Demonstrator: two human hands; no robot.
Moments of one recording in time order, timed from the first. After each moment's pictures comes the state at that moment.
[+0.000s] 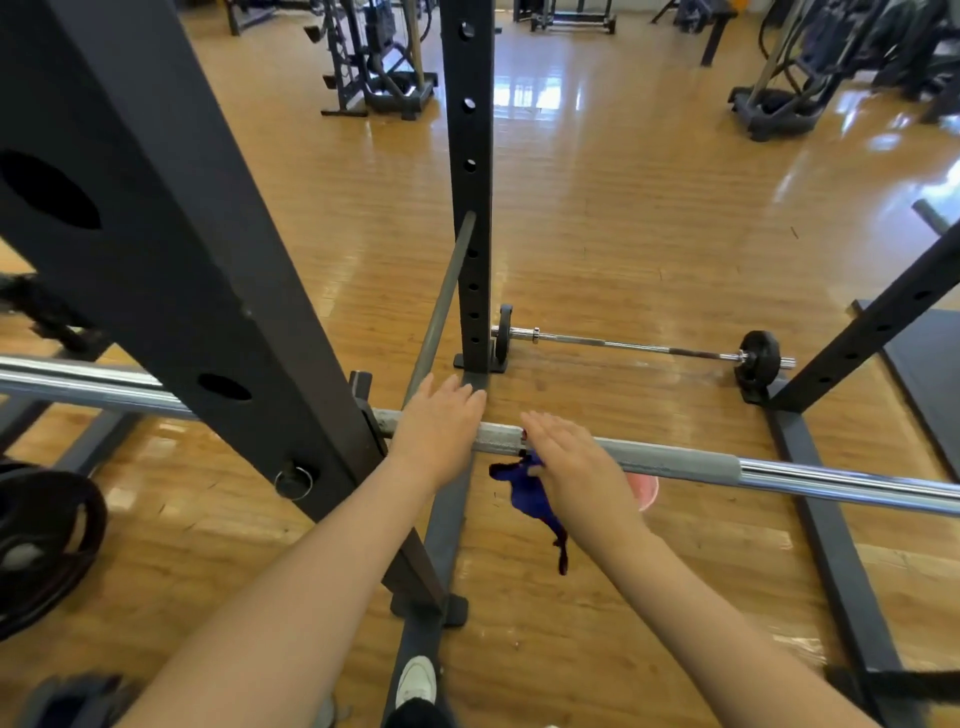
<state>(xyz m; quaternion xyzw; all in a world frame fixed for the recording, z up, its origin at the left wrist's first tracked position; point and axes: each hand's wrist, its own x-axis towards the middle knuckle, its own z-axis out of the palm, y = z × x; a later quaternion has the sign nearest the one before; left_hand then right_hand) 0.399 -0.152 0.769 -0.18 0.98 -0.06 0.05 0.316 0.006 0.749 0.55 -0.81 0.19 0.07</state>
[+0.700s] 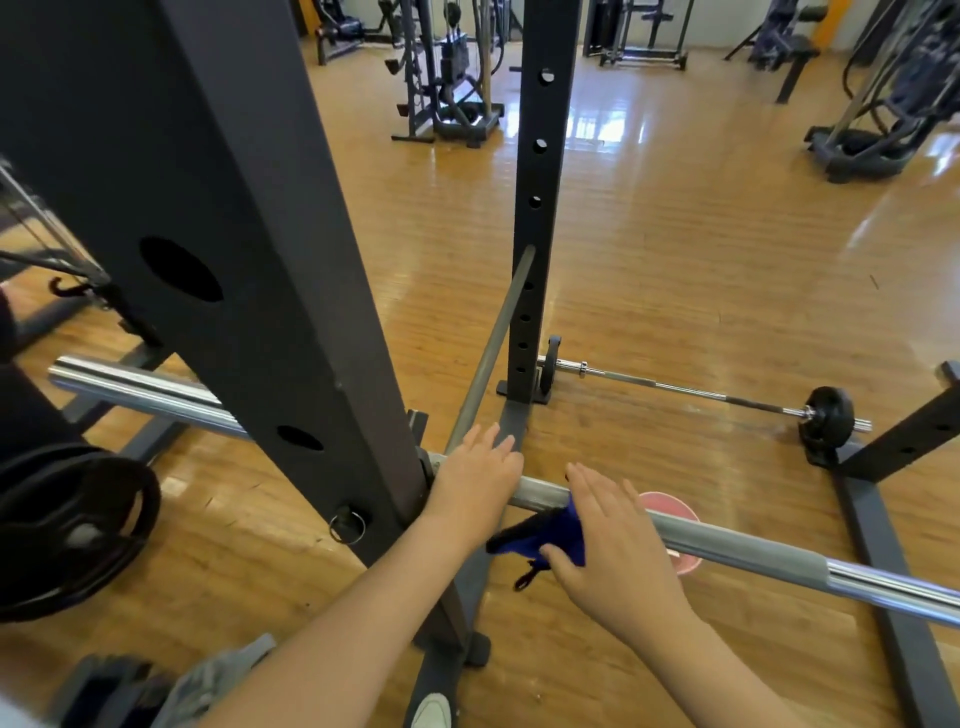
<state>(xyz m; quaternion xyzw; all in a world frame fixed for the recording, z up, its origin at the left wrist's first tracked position) 0.407 -0.164 0.771 -0.19 0.98 -0.07 0.08 0.327 -0.013 0.763 0.52 -0.84 0.15 -0.05</state>
